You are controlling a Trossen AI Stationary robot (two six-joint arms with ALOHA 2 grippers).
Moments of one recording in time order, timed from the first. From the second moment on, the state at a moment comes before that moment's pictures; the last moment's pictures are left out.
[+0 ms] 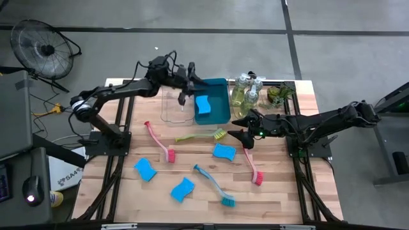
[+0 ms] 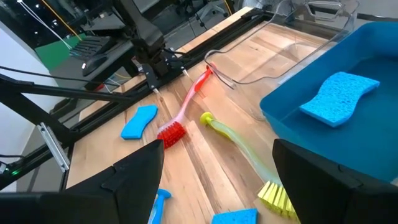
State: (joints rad) left arm 0.58 1.52 1.05 0.60 0.83 -0.01; right arm 0.09 1.07 0.65 0.06 0.28 0.59
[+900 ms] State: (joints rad) left arm 0.09 1.43 1.05 -0.15 0.41 0.20; right arm 0.09 1.07 0.65 -0.10 0.11 0.54
